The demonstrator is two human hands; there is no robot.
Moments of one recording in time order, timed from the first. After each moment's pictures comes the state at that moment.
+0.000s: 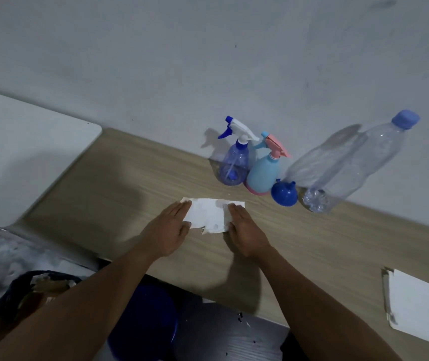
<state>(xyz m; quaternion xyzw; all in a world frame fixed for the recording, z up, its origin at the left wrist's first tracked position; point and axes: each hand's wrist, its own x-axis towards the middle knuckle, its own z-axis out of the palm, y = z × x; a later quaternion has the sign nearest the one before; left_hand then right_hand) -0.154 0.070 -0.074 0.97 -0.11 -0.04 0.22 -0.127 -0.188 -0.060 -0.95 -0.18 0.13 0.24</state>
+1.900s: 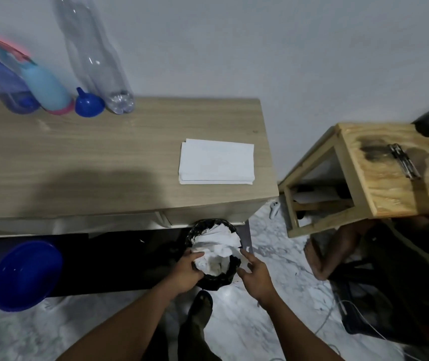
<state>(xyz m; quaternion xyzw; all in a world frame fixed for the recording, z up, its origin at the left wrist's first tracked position) -0.472 -0.457 -0.149 0.81 0.04 -0.42 0.41 -0.546 -0.665 -0.142 -0.75 0.31 0.17 0.56</state>
